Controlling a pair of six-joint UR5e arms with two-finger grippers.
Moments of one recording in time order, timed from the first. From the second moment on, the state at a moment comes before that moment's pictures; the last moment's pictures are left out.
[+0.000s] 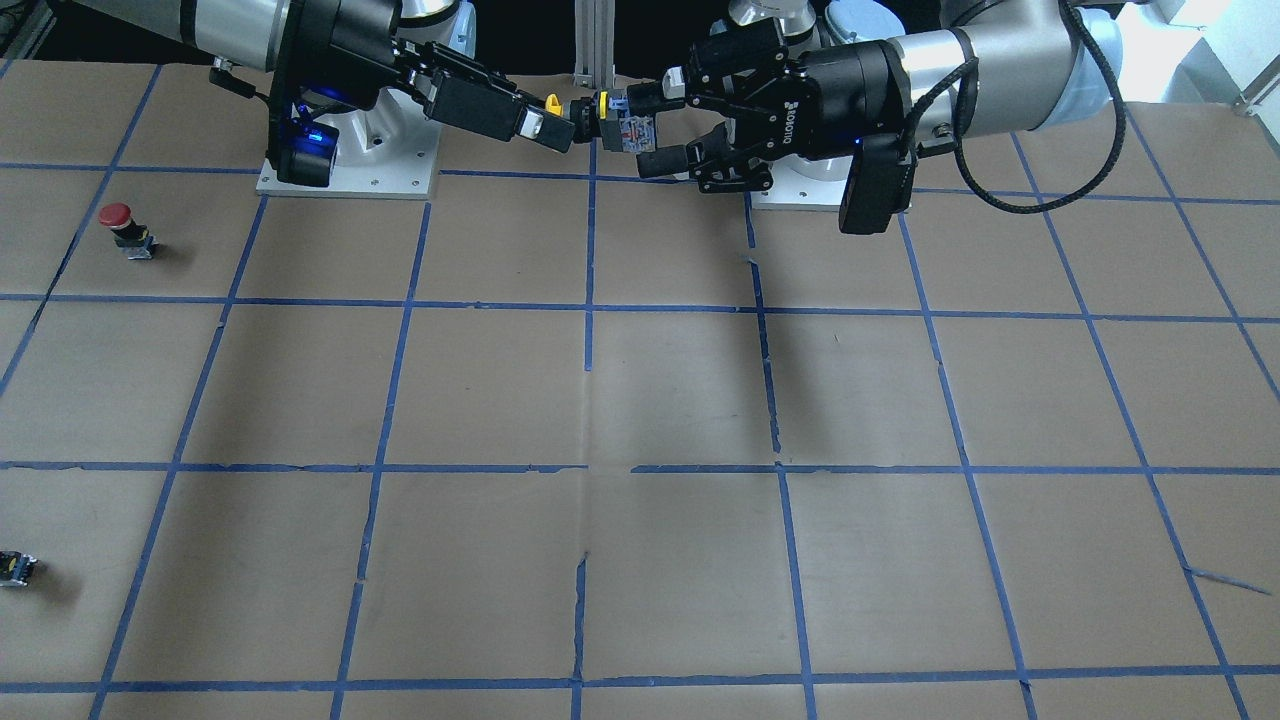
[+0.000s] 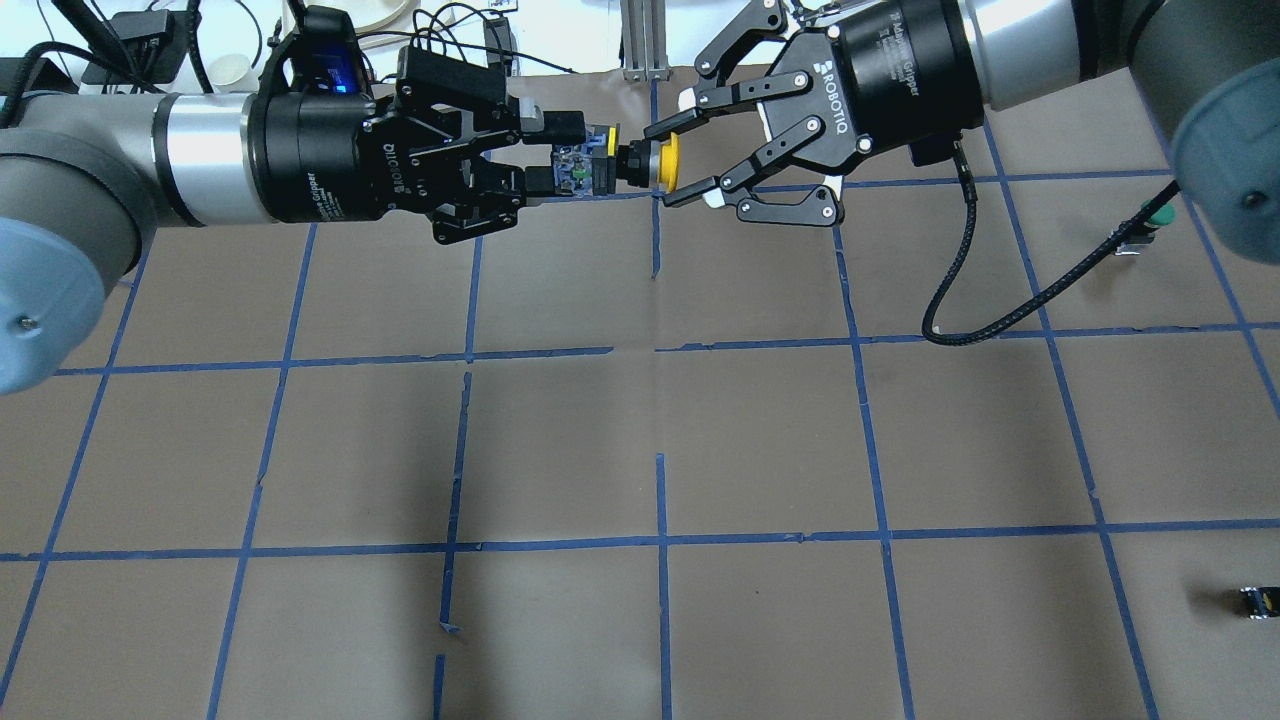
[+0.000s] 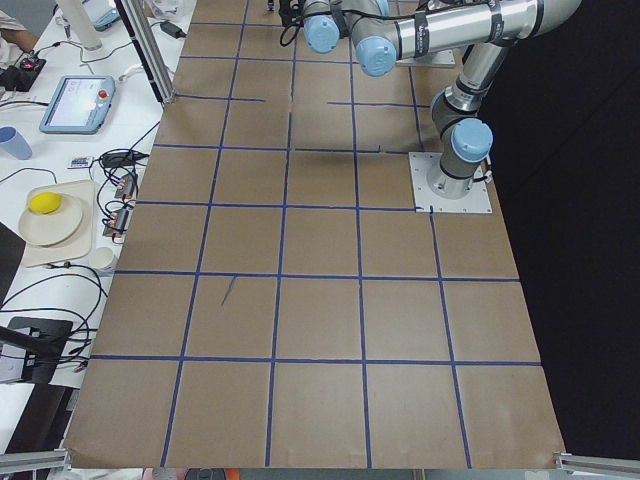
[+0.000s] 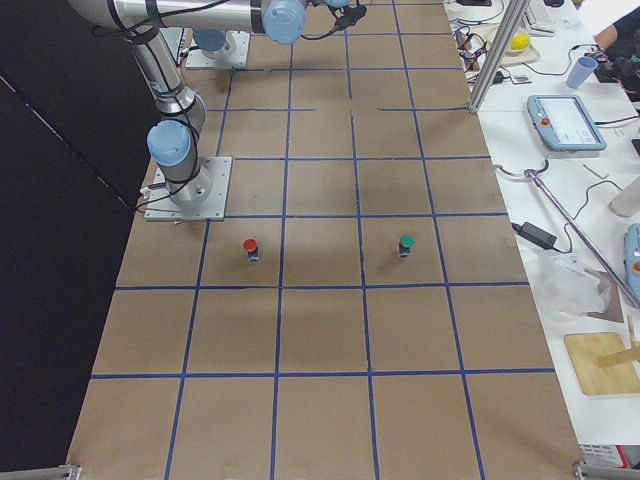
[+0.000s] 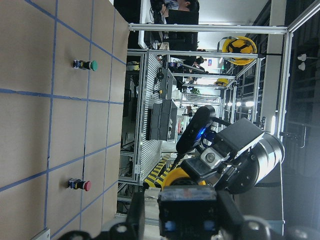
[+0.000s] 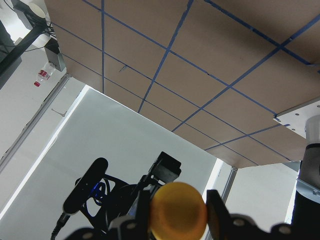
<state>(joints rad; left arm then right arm) -1.43 -1.47 -1.85 -1.76 0.17 0.28 1.52 -1.65 1.67 -1.50 -0.47 0.92</state>
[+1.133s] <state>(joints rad) -1.43 -1.49 -1.79 -1.54 0.85 0.08 1.30 -1.64 1.67 -1.50 -0.93 0.57</state>
